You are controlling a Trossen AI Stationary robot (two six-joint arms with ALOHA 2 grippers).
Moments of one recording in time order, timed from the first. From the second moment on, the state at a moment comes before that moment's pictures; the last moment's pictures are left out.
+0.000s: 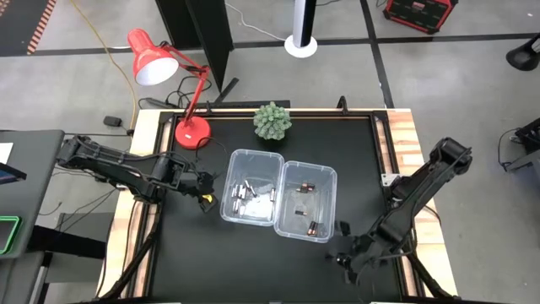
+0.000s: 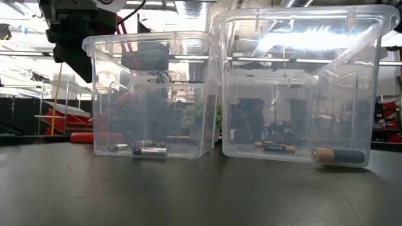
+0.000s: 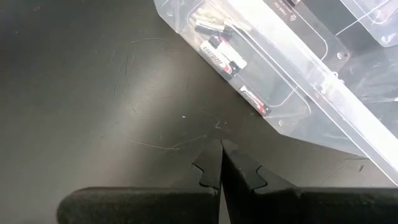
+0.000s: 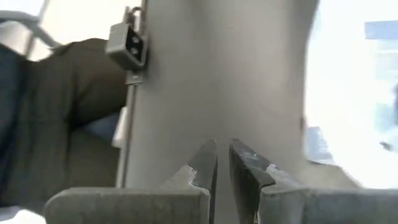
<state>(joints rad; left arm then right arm) -0.19 1.10 0.88 -0.90 -0.24 -0.79 0.82 1.46 0.98 -0.41 0.35 0.78</state>
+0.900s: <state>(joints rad) -0.19 1.10 0.88 -0.90 -0.24 -0.78 0.76 1.47 1.08 -0.76 0.42 0.84</state>
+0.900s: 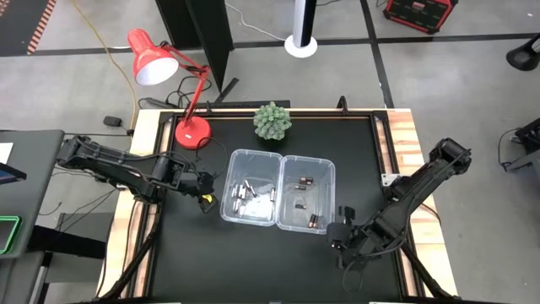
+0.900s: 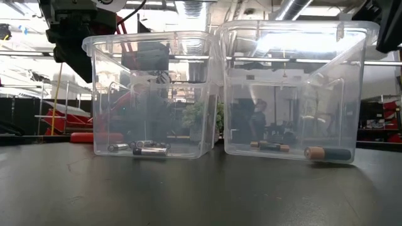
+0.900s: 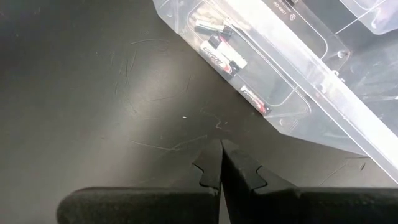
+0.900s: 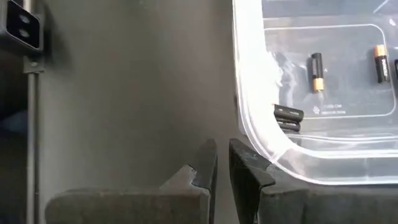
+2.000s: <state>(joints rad) -0.19 1.06 0.89 -0.90 -0.28 -0.76 0.37 1.38 1.15 -0.89 0.44 0.39</state>
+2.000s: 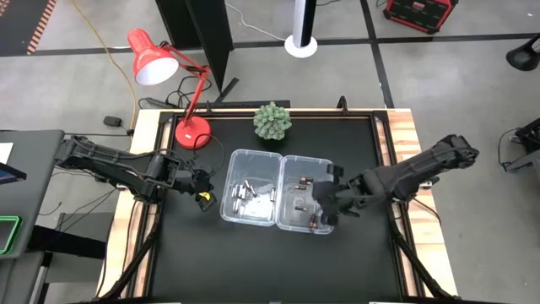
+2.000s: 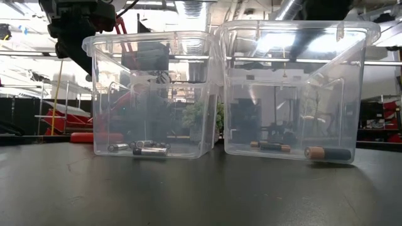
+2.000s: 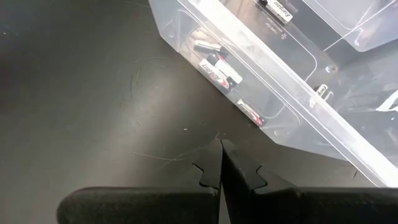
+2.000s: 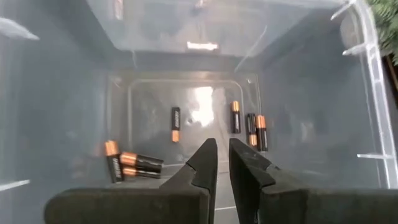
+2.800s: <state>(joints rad) -0.19 1.06 0.89 -0.90 -0.28 -0.76 0.27 1.48 1.15 -1.06 0.32 0.37</state>
